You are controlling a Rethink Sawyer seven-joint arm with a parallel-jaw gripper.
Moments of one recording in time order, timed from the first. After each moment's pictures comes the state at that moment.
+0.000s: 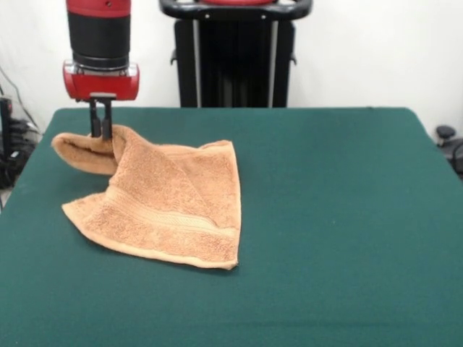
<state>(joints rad) -0.70 -0.70 0.14 1.85 -0.49 0.30 1.36</state>
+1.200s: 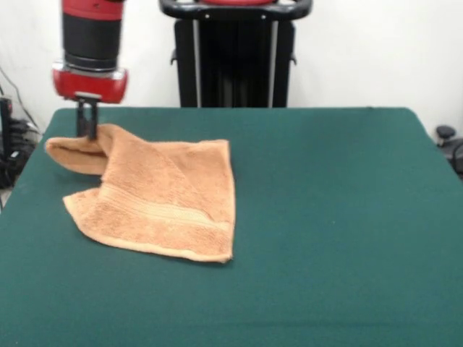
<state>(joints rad) -0.70 -0.66 0.03 1.87 -0.36 0.15 1.39</state>
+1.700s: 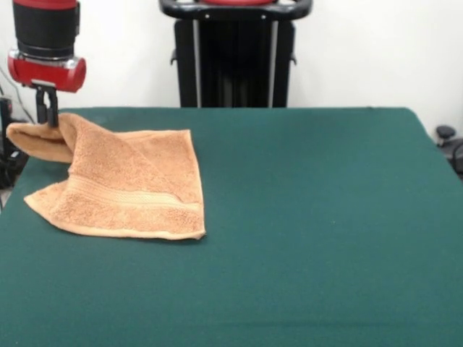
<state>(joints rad) -0.81 -0.69 0.05 1.83 -0.36 0.25 1.39</state>
